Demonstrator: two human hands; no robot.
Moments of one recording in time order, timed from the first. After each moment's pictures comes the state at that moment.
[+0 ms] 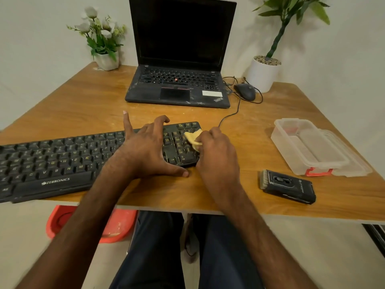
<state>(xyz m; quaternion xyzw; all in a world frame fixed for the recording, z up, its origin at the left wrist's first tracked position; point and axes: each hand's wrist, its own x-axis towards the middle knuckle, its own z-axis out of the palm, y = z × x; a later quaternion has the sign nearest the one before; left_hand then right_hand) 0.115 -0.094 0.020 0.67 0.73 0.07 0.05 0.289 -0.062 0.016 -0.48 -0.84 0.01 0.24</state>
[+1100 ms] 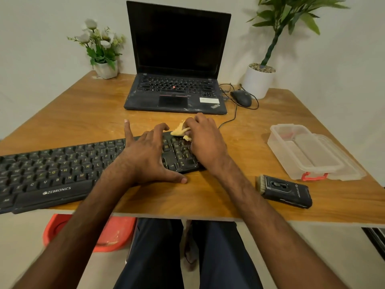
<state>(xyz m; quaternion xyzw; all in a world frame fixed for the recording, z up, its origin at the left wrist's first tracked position) 0.117 -0.094 0.024 0.68 0.73 0.05 0.05 0.262 -0.008 0.026 -0.41 -0.89 0.00 0.21</state>
